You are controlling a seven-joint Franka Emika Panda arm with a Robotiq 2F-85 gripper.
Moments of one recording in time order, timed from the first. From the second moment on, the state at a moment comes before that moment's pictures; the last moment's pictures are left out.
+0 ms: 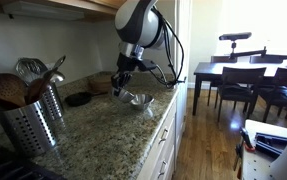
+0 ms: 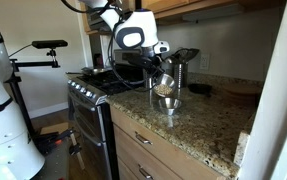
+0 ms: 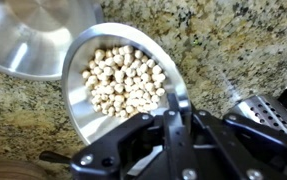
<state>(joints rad) 0.04 0.10 0.09 -2.26 0.46 2.73 -0.49</state>
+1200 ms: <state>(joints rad) 0.02 -0.02 0.09 -2.36 1.00 2.74 -1.01</state>
